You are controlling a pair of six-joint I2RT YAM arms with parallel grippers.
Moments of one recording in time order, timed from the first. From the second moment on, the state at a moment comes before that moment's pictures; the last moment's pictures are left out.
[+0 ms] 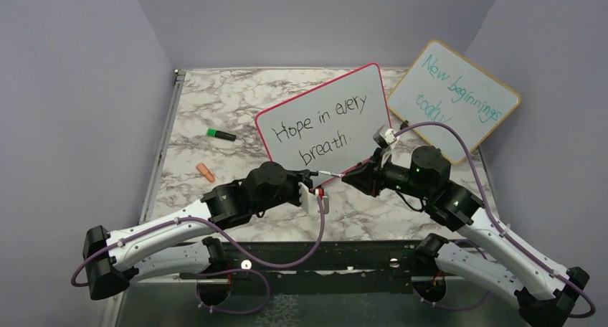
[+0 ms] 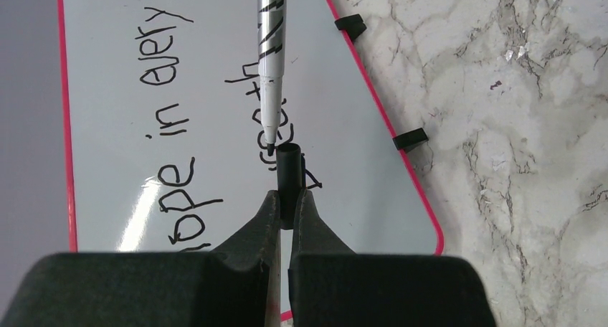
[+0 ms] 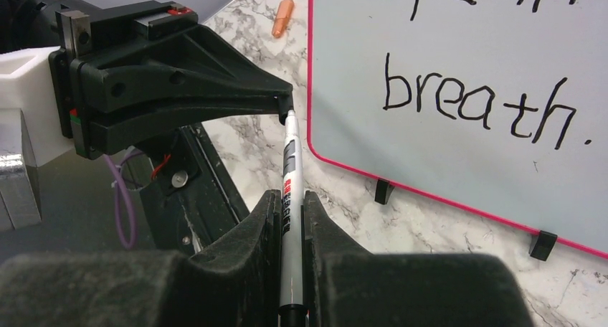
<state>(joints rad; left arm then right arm) -1.09 0.93 0.78 -0.28 -0.06 0.87 0.75 0.73 0.75 -0.24 -0.33 0.23</state>
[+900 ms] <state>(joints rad) -1.09 0.94 0.77 -0.26 -0.07 0.86 0.75 0.71 0.77 -0.32 -0.33 0.21</state>
